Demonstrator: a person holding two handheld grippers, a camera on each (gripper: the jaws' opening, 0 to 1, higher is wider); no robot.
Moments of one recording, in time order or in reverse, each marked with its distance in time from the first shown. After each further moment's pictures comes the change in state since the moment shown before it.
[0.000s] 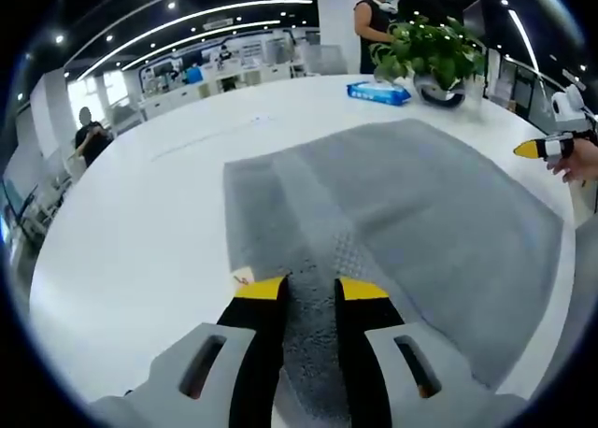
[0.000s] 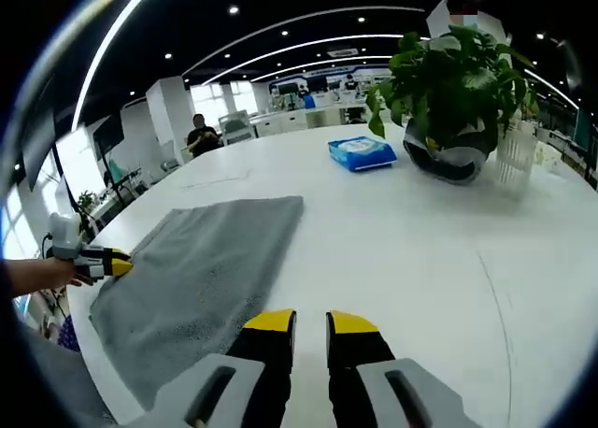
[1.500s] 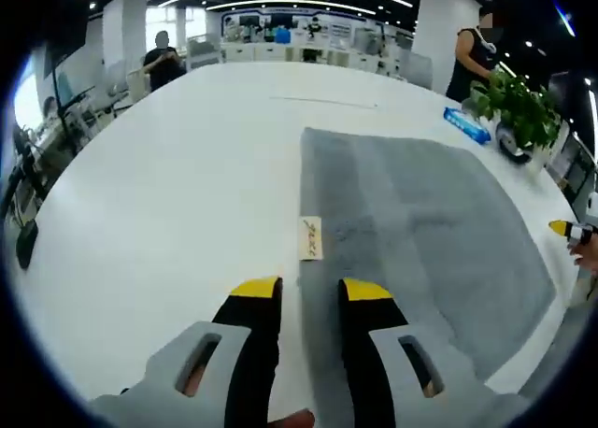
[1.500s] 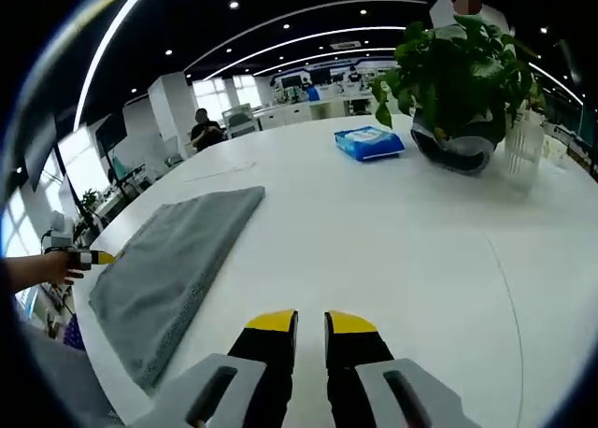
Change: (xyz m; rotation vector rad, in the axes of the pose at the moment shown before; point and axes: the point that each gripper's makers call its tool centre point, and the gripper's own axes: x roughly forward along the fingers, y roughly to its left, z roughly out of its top) left arm -0.072 0.090 -0.055 -0.414 0.075 0.186; right arm 0.004 0.009 -0.008 0.011 0.033 0.033
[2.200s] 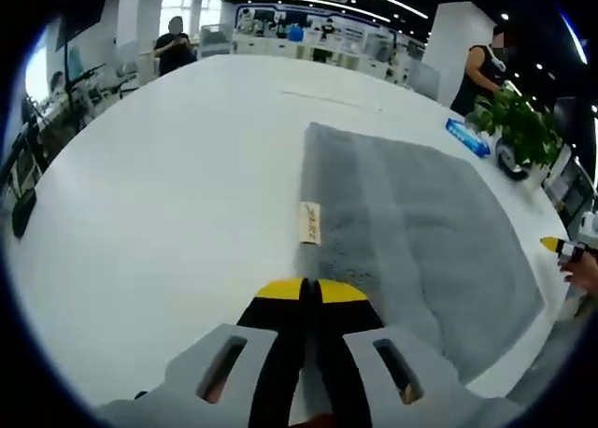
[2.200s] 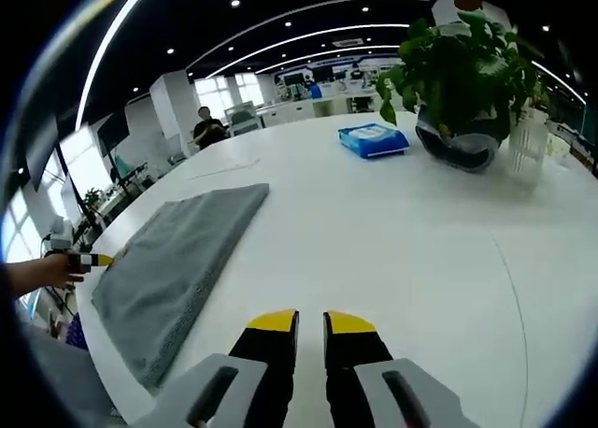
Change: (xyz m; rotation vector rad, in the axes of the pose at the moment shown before) left arm -0.006 -0.006 -0.002 -0.047 -0.014 -0.007; right arm 0.001 0.004 -0.002 -0.001 0.014 0.010
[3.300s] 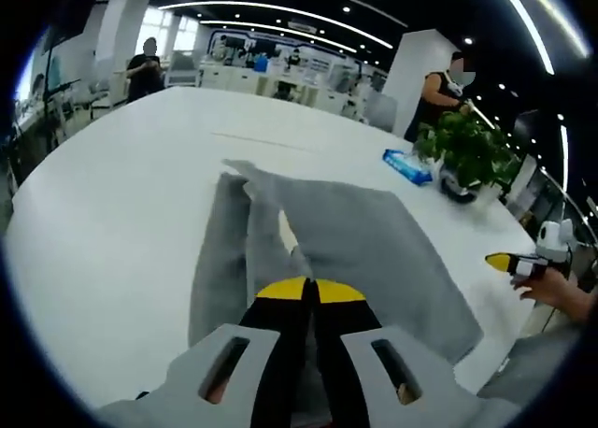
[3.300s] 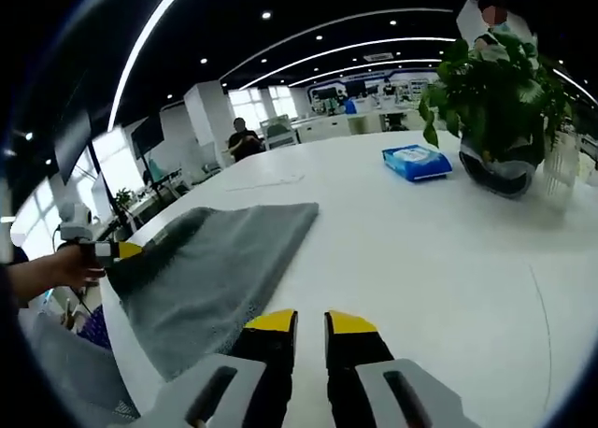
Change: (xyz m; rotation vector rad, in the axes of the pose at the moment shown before) left arm -0.025 -0.126 0.023 0.029 -0.136 -0.210; right arm -0.002 0.052 0.021 -0.055 -0.085 0.173
